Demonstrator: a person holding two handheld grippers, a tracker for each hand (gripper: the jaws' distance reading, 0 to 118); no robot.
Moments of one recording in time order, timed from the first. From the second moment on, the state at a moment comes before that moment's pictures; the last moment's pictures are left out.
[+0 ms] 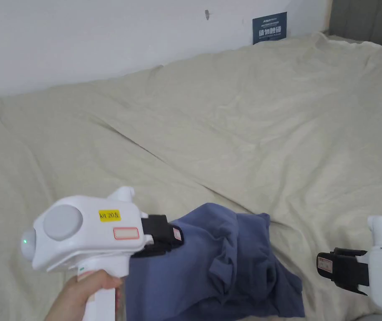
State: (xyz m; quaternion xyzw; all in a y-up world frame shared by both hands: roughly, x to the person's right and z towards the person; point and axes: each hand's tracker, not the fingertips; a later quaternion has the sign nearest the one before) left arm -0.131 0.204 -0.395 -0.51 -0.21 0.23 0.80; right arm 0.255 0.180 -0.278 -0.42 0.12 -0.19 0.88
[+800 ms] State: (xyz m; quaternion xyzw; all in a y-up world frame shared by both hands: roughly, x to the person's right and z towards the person) left arm 0.023 0.168 -0.350 -0.56 -0.39 0.11 0.72; right arm 0.289 0.188 -0.264 -0.40 0.09 -0.21 0.89
